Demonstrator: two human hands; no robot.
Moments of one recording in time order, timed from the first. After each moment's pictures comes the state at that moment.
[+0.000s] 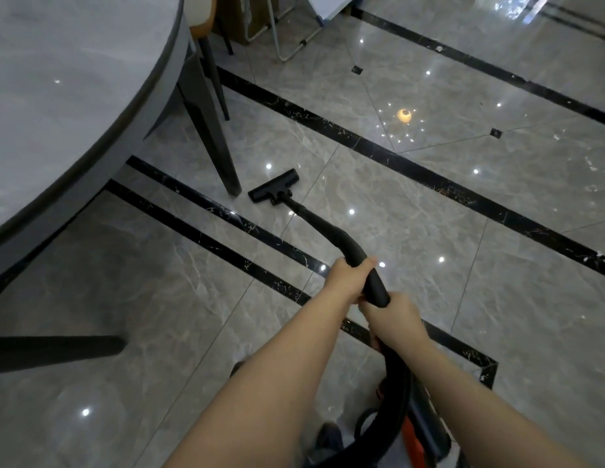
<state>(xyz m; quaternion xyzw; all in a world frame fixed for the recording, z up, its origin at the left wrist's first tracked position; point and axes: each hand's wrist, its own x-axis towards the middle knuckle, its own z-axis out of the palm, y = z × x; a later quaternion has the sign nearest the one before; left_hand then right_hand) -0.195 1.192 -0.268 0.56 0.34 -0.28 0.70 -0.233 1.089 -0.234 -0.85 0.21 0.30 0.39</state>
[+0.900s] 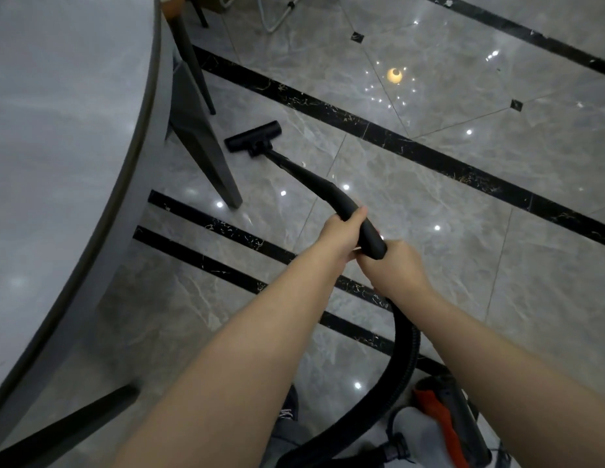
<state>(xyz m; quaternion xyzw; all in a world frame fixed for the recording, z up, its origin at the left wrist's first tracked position) -0.006 1.338 -0.300 0.51 0.33 -0.29 0.74 -0.040 1.230 -0.281 -0.90 0.17 0.26 0.31</state>
